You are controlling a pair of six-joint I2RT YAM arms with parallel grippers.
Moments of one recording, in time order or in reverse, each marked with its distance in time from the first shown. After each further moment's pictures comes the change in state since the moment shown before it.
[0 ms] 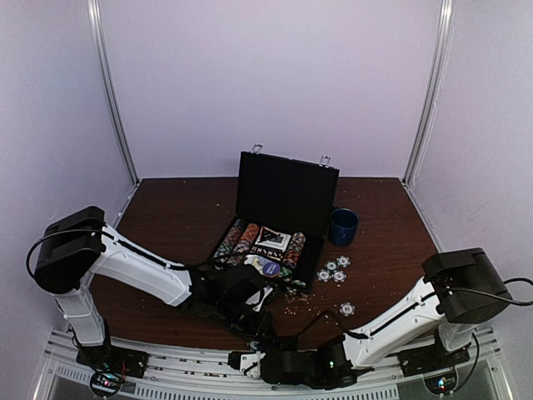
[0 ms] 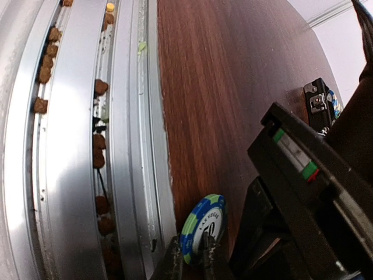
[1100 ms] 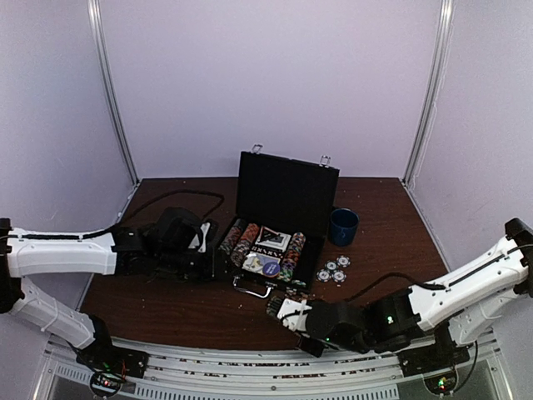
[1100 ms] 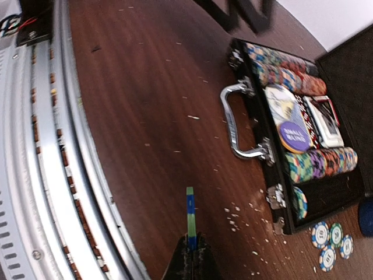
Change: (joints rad) left arm 0.254 -0.491 -0.061 -0.266 -0.288 0.005; right arm -0.087 -0.473 -0.120 -0.265 -0.084 0.340
